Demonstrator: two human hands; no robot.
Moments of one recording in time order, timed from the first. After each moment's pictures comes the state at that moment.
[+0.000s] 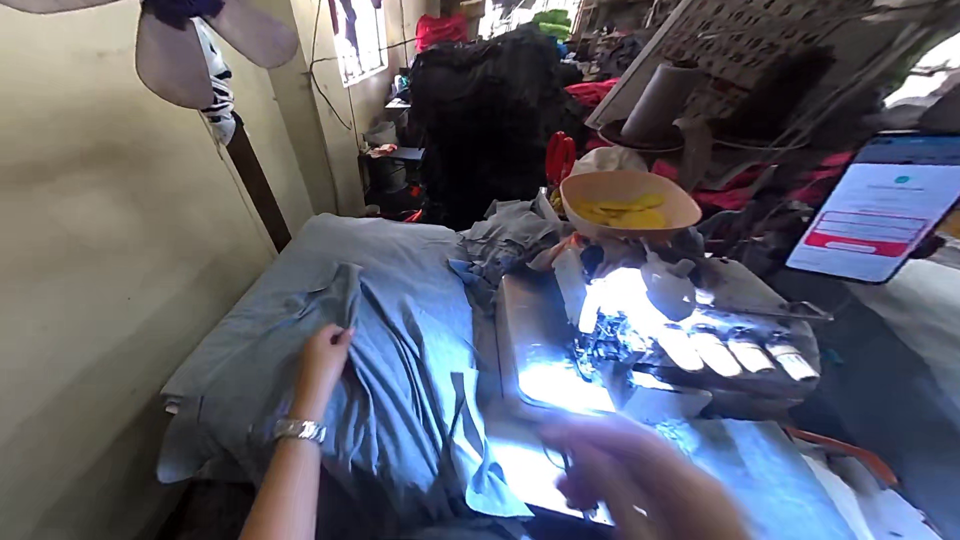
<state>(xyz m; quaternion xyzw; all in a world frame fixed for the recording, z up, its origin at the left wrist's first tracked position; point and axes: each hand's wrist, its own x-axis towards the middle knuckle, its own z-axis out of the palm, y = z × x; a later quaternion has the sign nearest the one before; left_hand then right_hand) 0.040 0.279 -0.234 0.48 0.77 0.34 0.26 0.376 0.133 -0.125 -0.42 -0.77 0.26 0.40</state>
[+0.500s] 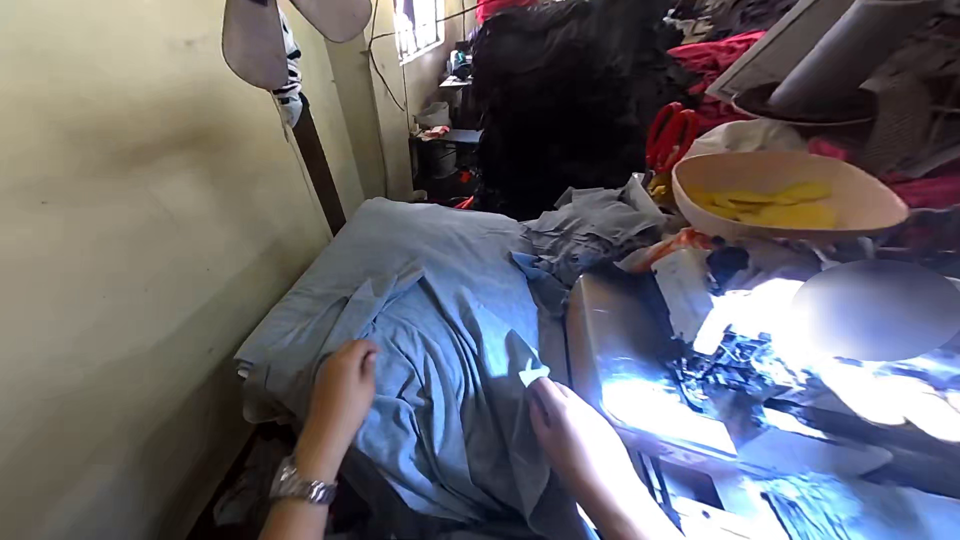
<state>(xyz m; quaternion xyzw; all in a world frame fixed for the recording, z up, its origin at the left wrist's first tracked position) 0.012 0.212 -0.228 0.60 0.75 0.26 0.10 0.303 0.236 -0.253 -0.58 -0.78 0.12 0.20</state>
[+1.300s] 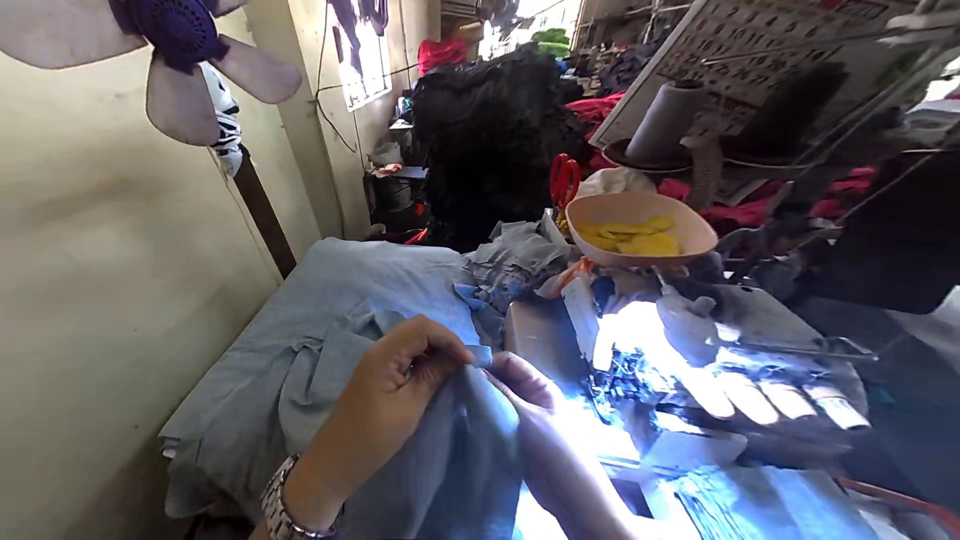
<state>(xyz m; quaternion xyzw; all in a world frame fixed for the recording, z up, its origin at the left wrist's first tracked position) 0.123 0.248 -0.119 0.75 0.30 0.52 0.29 0.303 0.249 -0.168 -0.33 -0.48 0.56 0.58</state>
